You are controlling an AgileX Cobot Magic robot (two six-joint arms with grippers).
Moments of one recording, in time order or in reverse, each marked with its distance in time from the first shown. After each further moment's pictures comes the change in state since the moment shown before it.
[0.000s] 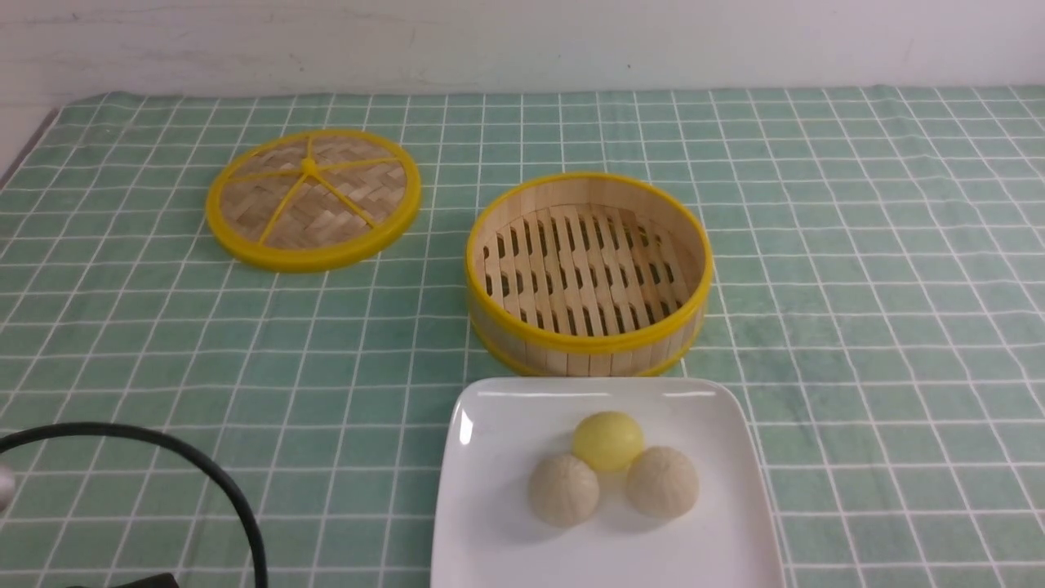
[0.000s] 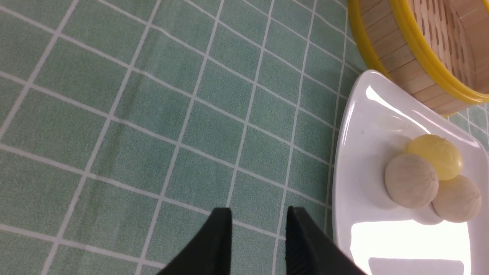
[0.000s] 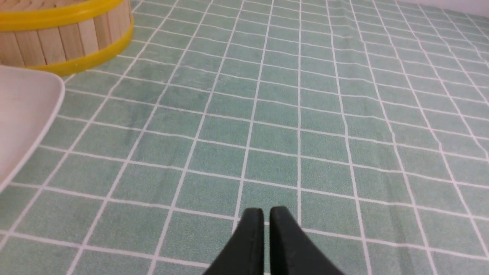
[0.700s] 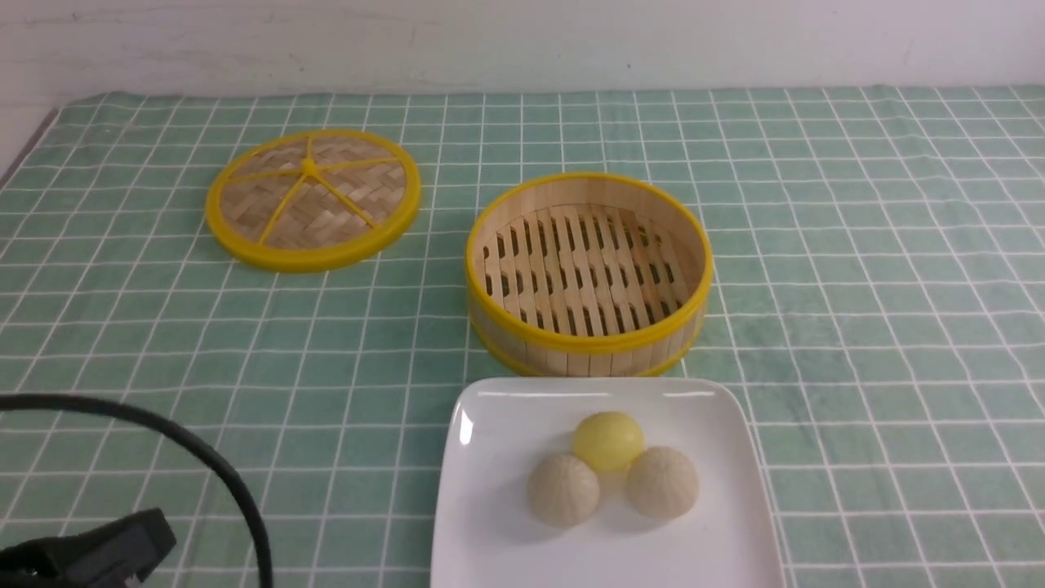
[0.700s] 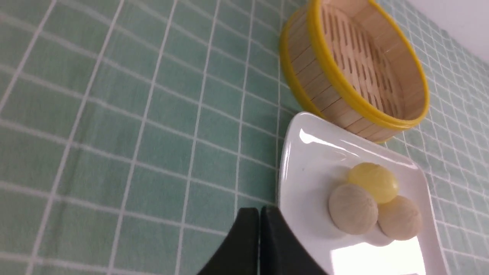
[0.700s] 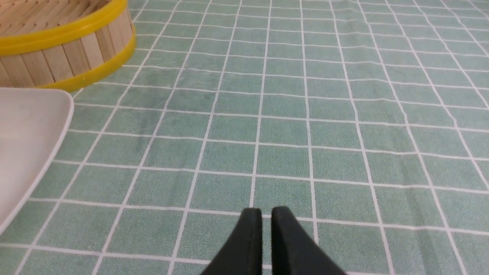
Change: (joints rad) right arm 0.000 0.000 -0.003 0.014 0.017 0.071; left arm 0.000 0.000 -0.072 -0.132 -0.065 0.288
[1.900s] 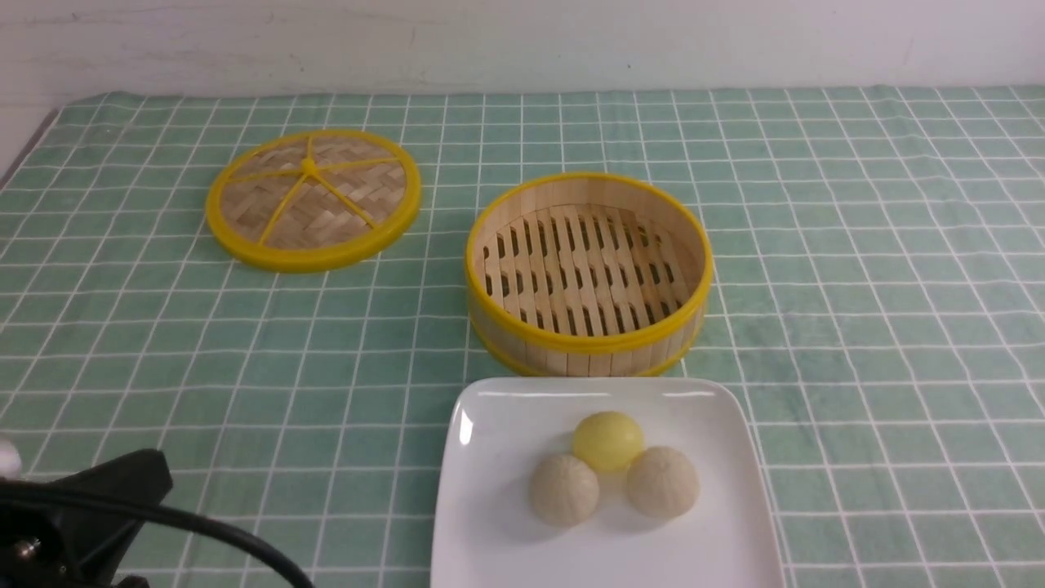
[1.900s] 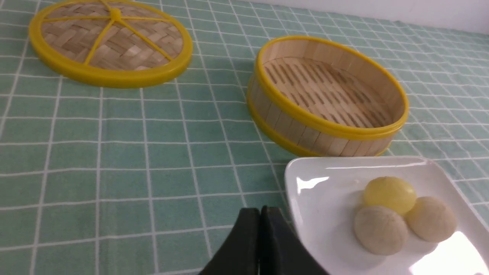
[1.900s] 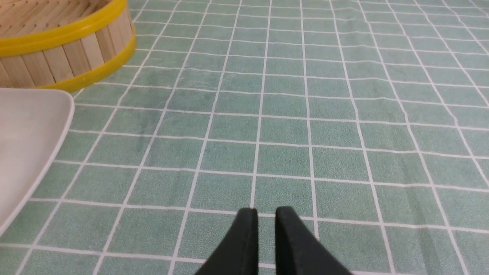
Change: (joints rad) right arm 0.000 0.000 0.000 0.001 0.002 0.003; left arm 0.000 -0.006 0.019 -0.127 -0.127 0.418
